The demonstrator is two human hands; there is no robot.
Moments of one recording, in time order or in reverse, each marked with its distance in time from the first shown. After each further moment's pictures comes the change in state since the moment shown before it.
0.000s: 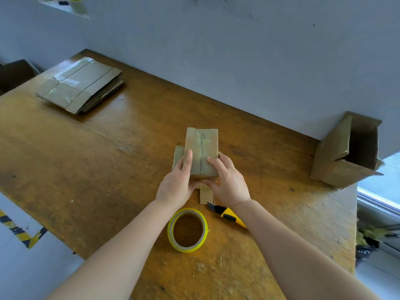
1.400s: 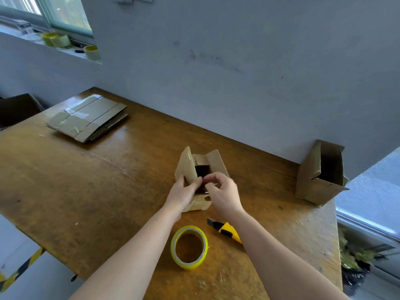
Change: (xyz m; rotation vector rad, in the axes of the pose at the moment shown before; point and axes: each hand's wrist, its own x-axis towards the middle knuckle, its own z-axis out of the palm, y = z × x) left_hand 0.005 0.027 -0.047 -1.027 -0.174 -0.531; right_hand 0.000 -0.064 -0.042 0.582 0.114 0.370
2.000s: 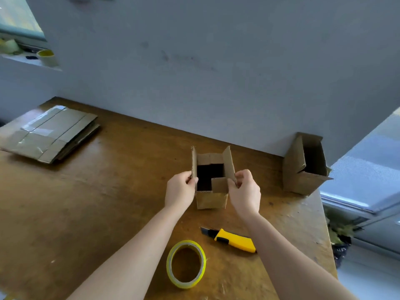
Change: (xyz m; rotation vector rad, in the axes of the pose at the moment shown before) left_hand 0.028 0.035 0.020 0.426 0.099 0.349; right_hand 0.020 0.019 -0.044 -0.217 0.448 0.191
